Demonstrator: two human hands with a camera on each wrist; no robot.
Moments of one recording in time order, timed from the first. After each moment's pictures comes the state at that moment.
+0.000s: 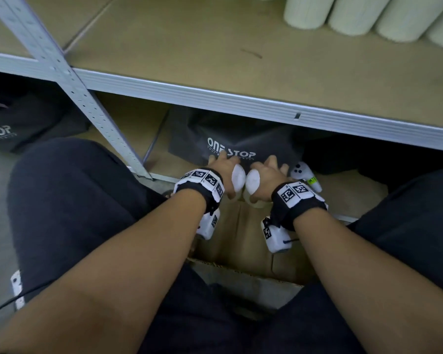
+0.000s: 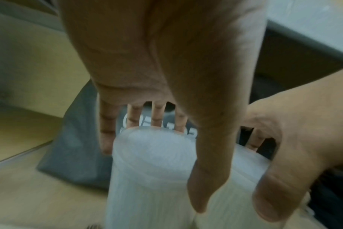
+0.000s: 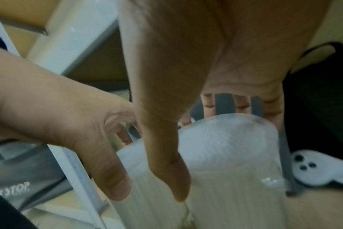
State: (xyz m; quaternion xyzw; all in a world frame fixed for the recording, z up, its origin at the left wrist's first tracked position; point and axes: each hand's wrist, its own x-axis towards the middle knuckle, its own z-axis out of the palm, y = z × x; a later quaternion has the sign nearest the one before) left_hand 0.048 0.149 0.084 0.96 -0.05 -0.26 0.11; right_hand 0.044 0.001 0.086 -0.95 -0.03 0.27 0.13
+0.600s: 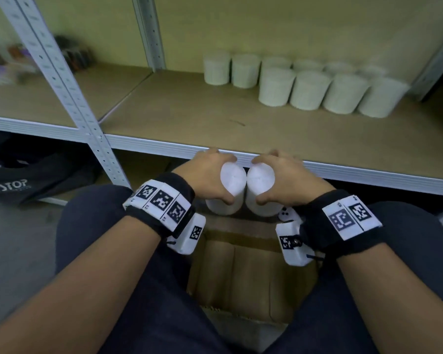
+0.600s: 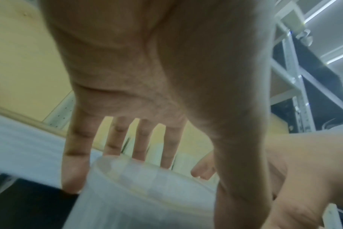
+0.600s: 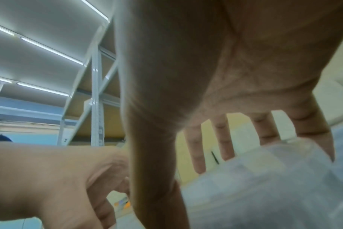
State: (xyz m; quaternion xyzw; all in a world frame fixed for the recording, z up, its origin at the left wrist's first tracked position) left_hand 0.006 0.169 0.266 0.98 -0.12 -0.11 0.15; right_hand 0.007 -0.025 0.267 -0.97 -0.13 0.11 0.18
